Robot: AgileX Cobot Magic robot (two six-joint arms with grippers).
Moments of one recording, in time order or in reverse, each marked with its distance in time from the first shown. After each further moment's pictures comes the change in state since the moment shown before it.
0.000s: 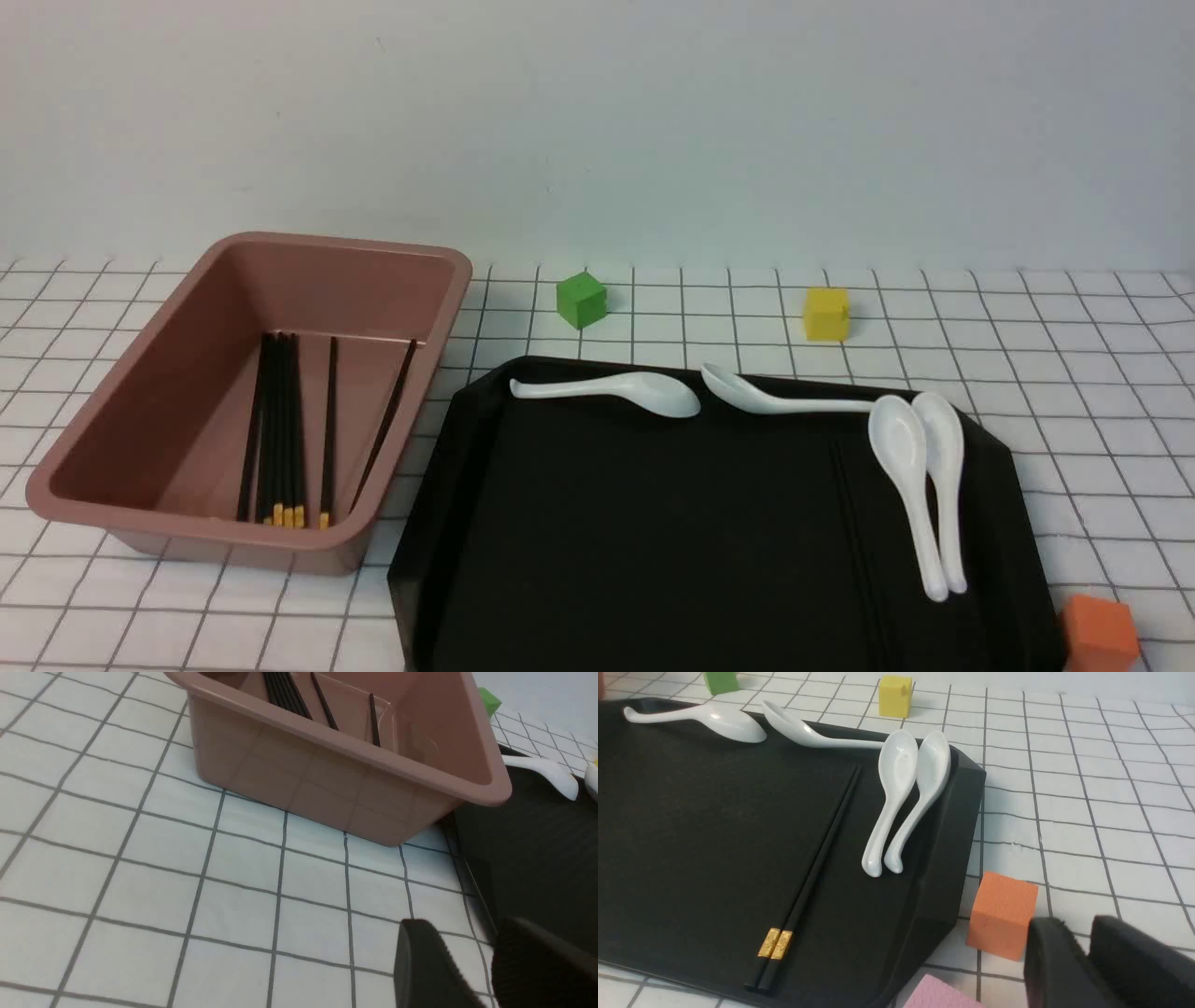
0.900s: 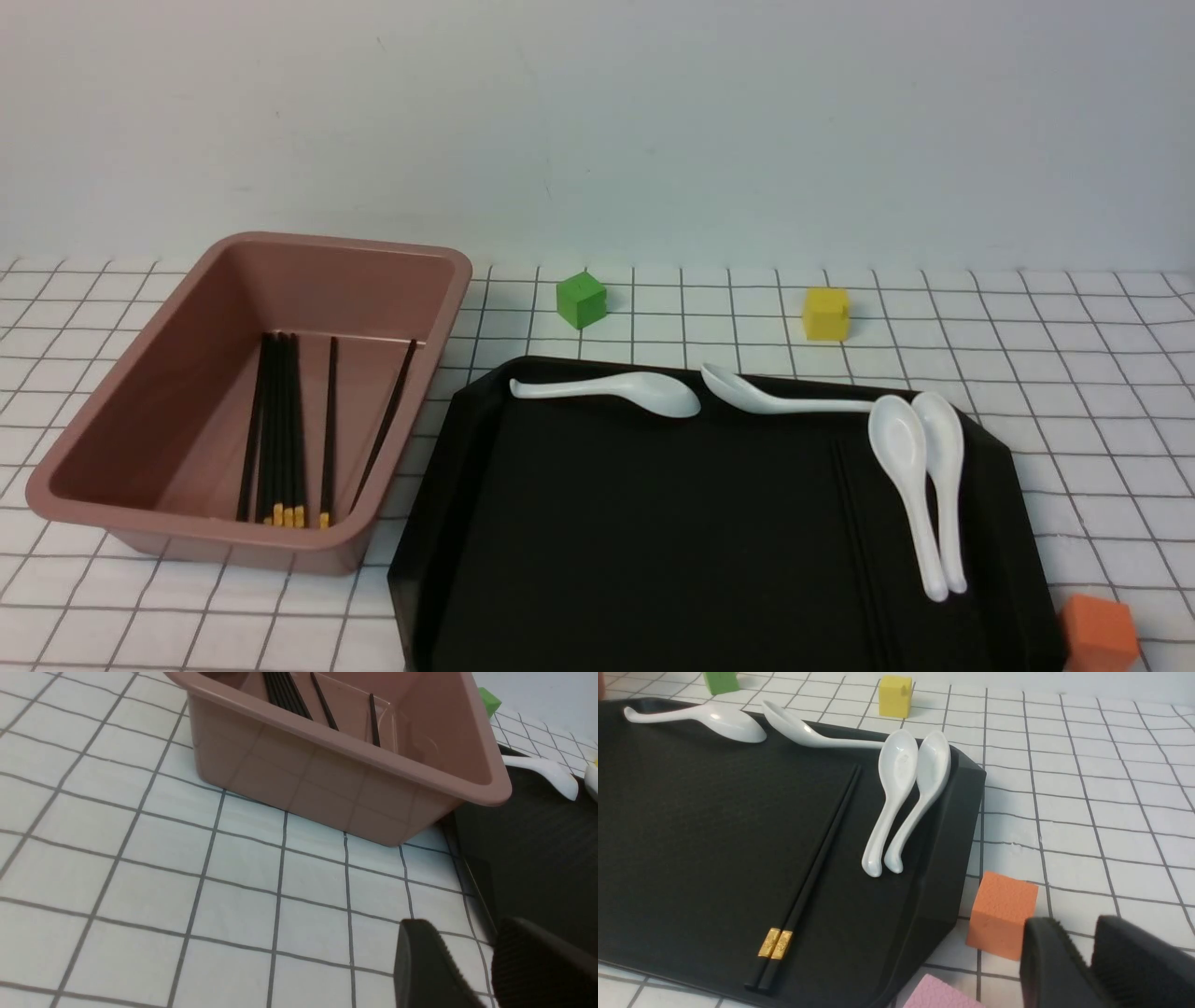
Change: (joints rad) right arm 0.000 0.000 0.000 0.000 0.000 0.000; left arm 0.000 0.000 0.000 0.000 0.000 0.000
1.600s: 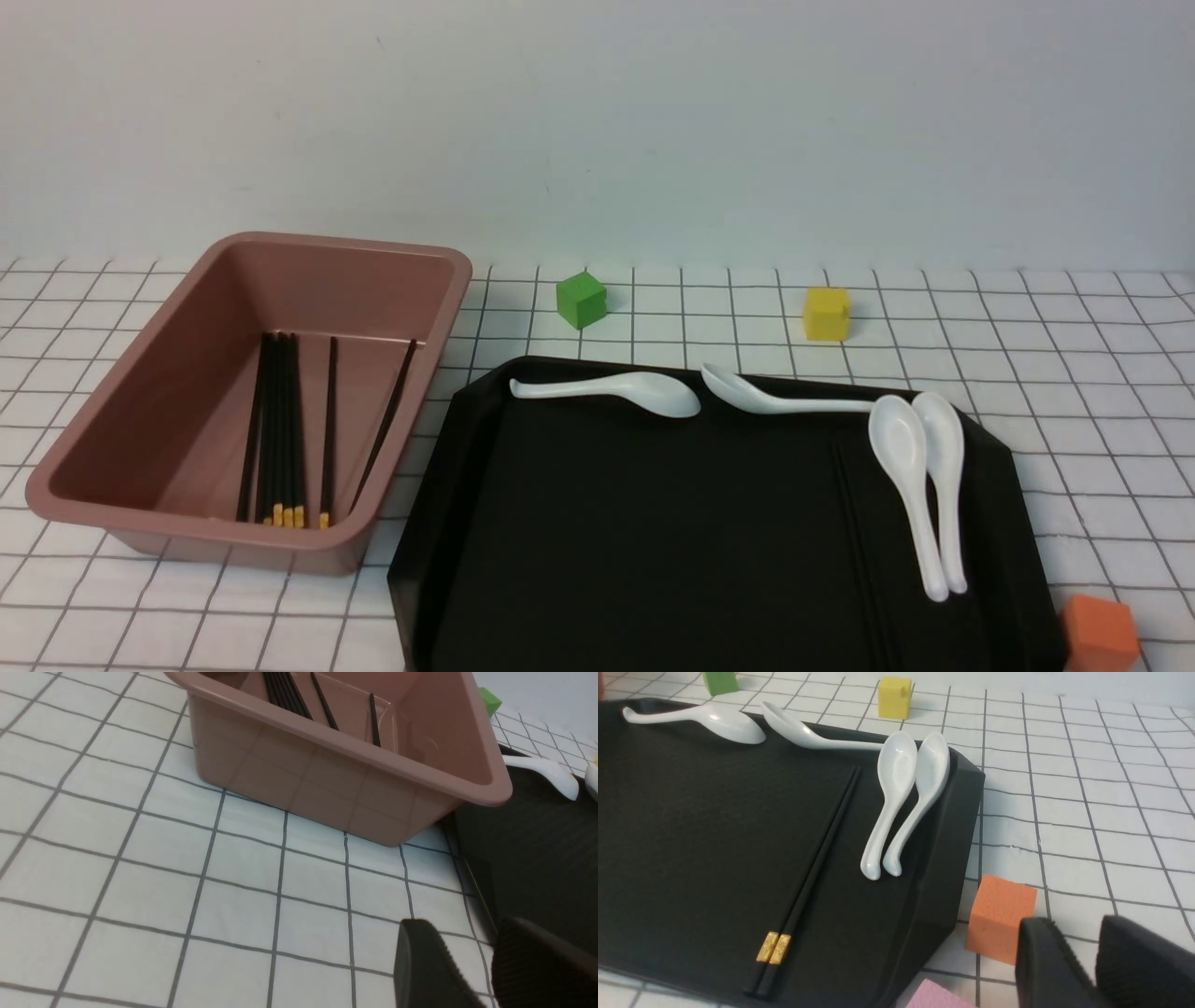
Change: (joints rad) right arm 0.000 0.000 0.001 0.019 -0.027 0.017; left arm 0.000 0.000 0.000 0.000 0.000 0.000
